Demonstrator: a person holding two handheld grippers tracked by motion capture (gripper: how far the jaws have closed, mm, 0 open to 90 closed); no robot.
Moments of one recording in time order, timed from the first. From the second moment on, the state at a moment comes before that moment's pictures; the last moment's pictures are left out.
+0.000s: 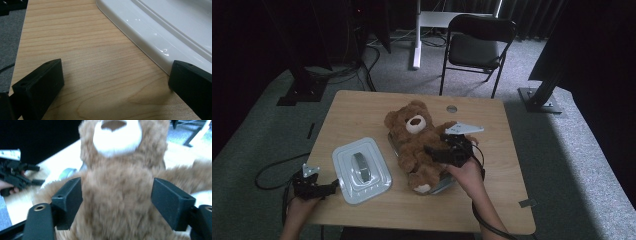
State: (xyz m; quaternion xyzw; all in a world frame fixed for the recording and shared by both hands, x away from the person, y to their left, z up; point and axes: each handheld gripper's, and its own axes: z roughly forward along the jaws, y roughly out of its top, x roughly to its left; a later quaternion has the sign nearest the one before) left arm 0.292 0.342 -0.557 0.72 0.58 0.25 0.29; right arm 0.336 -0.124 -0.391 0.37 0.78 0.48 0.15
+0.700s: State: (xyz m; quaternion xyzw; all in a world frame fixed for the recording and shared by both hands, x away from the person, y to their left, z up) left arm 0.292 0.342 -0.557 0.72 0.58 0.25 0.29; right arm 0.405 -0.077 -0.341 0.38 0.76 0.50 0.15
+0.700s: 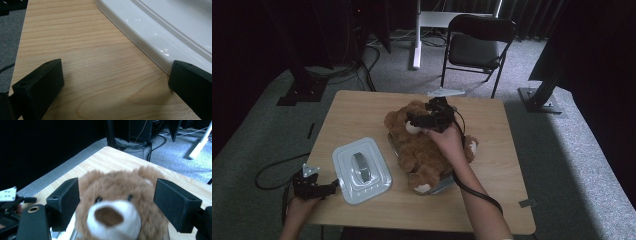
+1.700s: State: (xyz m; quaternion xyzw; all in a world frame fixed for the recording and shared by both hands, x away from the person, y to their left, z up) left arm 0.292 0.342 -0.557 0.72 0.58 0.25 0.29; right arm 0.424 -0.059 -0.393 0.36 0.83 0.41 0.10
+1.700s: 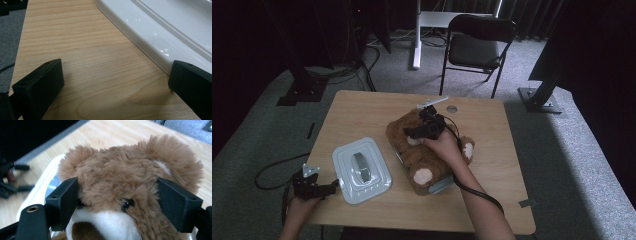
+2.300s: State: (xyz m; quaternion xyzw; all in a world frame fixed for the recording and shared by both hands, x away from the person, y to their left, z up) left arm 0.292 0.342 -0.557 0.72 0.58 0.25 0.29; right arm 0.434 -0.009 -0.450 0.35 0.90 0.23 0.10
